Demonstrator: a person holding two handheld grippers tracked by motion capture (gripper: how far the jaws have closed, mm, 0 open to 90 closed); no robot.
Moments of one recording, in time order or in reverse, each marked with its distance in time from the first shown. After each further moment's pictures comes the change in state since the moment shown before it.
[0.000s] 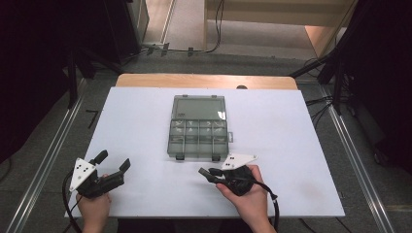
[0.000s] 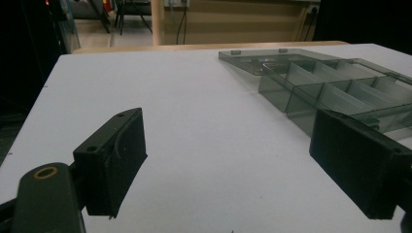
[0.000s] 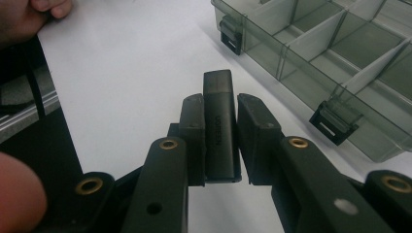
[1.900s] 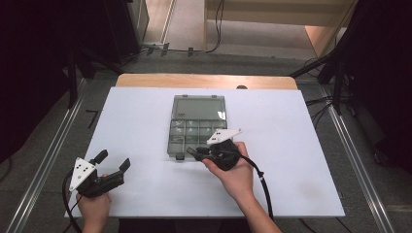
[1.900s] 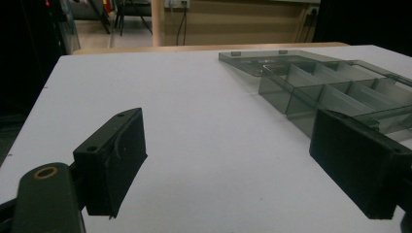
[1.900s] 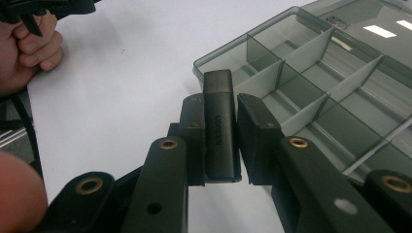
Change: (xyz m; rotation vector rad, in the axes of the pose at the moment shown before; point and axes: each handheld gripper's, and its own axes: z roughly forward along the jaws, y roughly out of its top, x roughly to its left) left arm 0.000 0.001 0.001 -0.003 0.001 0.000; right arm -0.022 0.060 0.025 -0.018 0.023 0.001
